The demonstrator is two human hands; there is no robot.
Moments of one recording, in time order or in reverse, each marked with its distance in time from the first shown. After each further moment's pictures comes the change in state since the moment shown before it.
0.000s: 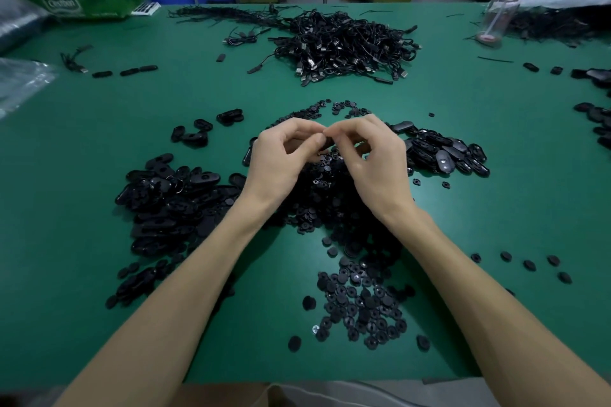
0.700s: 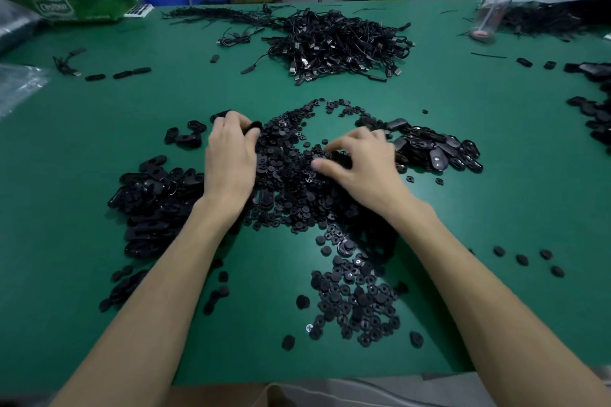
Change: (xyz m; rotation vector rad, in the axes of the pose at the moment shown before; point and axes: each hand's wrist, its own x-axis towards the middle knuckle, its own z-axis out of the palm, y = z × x) left_hand 0.010 -0.014 -0.037 0.698 0.272 -0.098; right_hand 0.006 0.022 -0.002 -0.402 -0.424 0.201
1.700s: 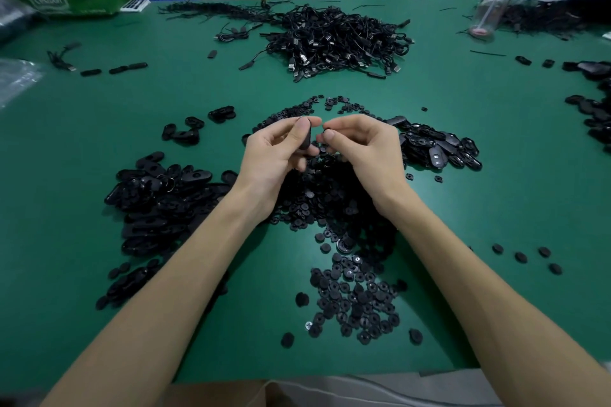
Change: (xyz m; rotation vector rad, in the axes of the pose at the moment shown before) left_hand -0.022 0.035 0.017 -1.048 -0.399 -0.241; right_hand -0.003 -0.008 -0.003 0.894 0.206 0.050
